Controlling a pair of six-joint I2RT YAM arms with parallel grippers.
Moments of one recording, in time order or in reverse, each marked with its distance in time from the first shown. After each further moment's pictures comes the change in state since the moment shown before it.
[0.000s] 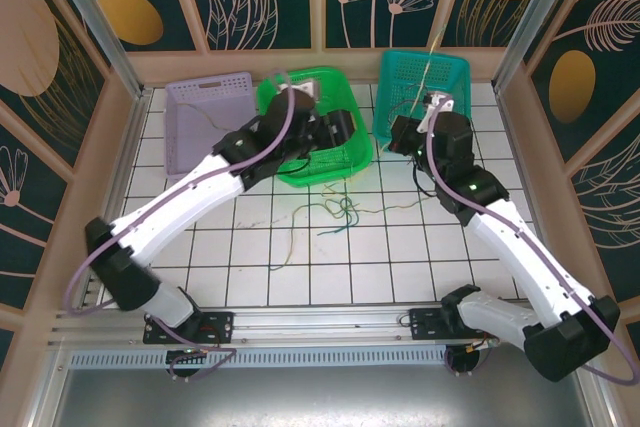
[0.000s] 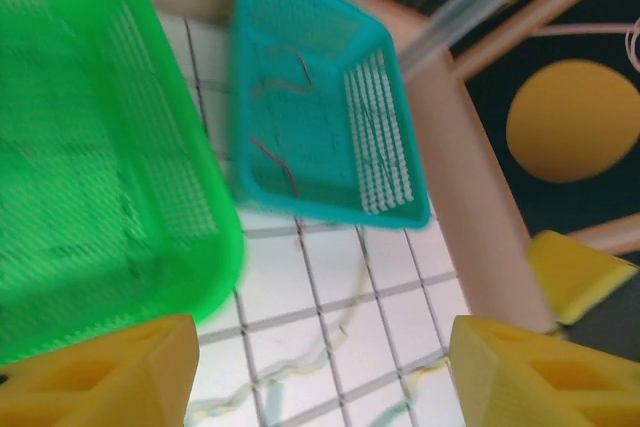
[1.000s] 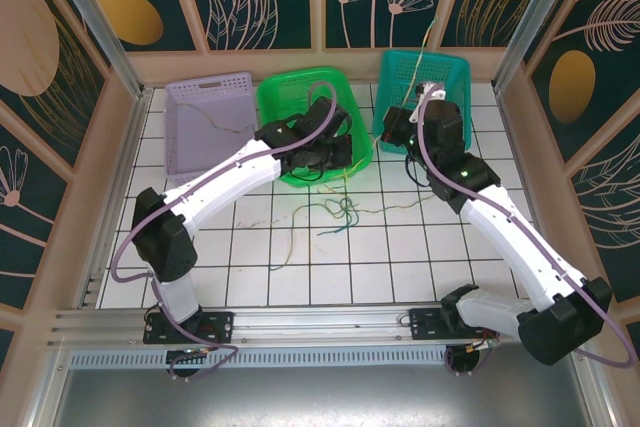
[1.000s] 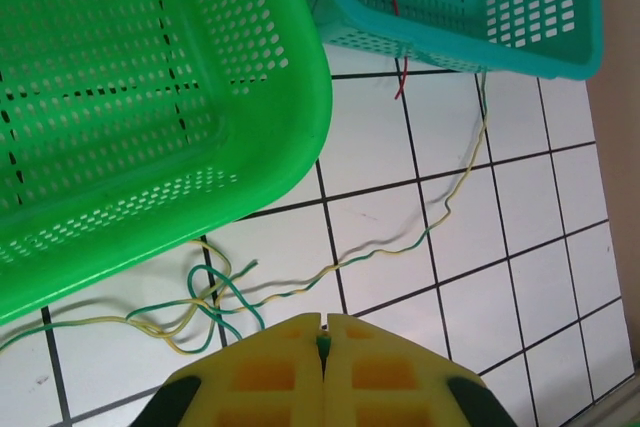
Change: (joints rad) left arm -0.004 0.185 0.066 -0.213 0.081 0.063; right arm 0.007 0.091 0.097 -0.029 0.008 0.043
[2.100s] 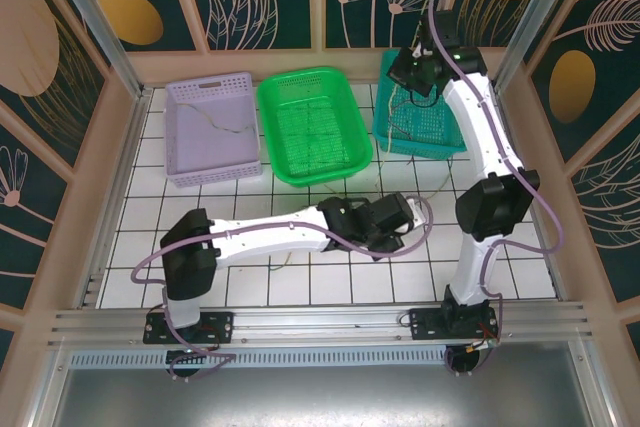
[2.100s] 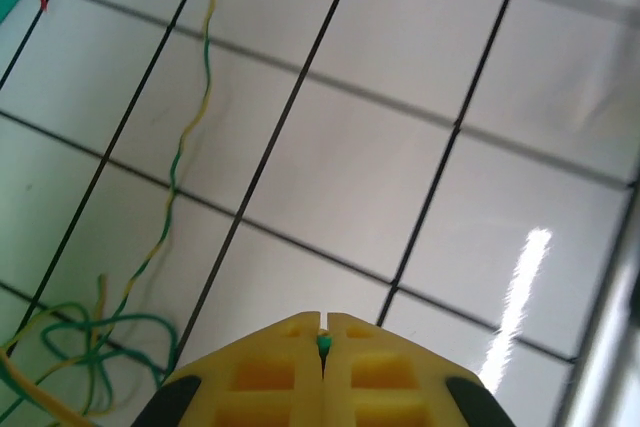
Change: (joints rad) left arm -0.452 0.097 -0.142 0.106 -0.206 0.743; right arm -0.276 0.766 1.011 -0.700 -0.307 0.085
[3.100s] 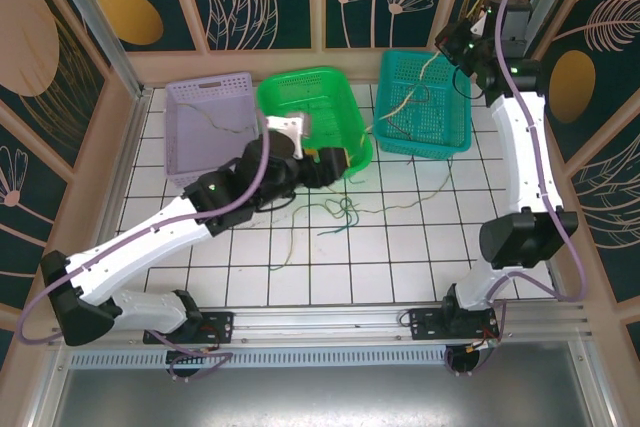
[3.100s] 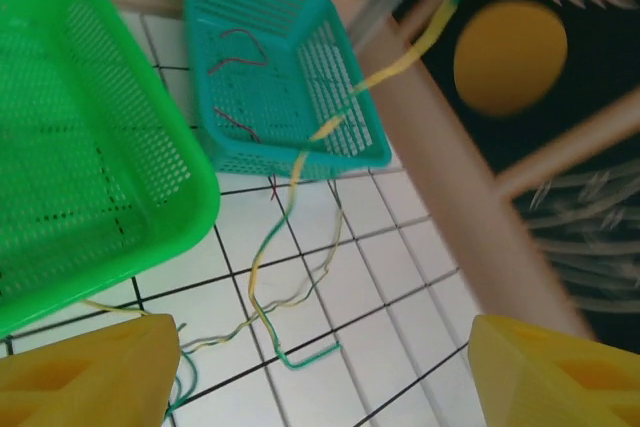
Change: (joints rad) left arm 0.336 -0.617 -0.286 0.242 0.024 -0.777; right arm -0.166 -0.261 -0.182 0.341 -0.087 0.089
